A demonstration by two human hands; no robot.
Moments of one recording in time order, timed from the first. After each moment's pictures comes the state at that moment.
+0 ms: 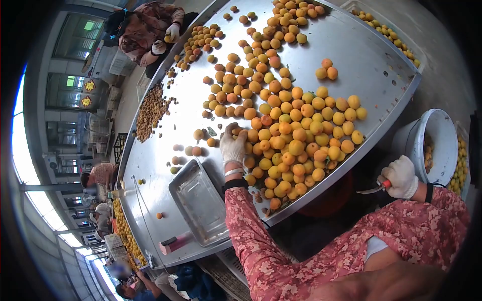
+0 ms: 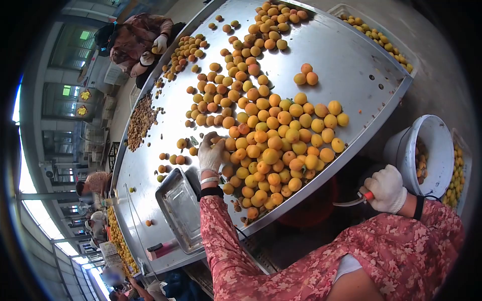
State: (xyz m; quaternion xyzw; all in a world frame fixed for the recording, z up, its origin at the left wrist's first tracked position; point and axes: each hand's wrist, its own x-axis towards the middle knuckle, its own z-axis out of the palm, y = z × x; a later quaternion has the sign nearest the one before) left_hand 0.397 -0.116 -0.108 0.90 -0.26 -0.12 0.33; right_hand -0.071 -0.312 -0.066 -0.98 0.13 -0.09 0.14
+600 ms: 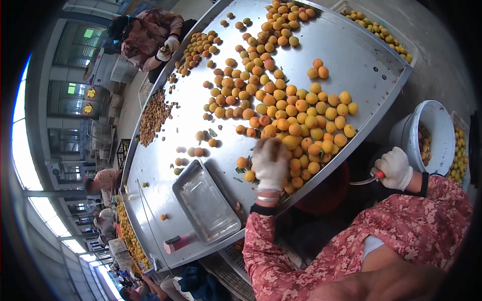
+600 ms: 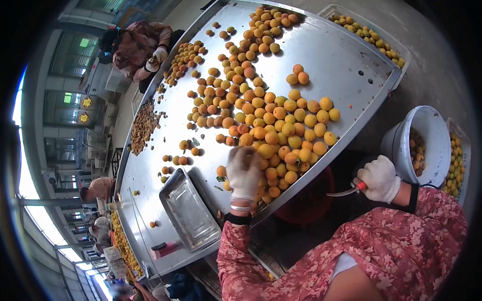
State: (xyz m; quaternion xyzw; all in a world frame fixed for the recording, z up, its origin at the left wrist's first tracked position) left_hand 0.255 -0.129 -0.074 0.82 -0.43 -0.02 0.37; right_hand -0.076 -0.310 -0.068 -0.98 0.11 -0.11 0.15
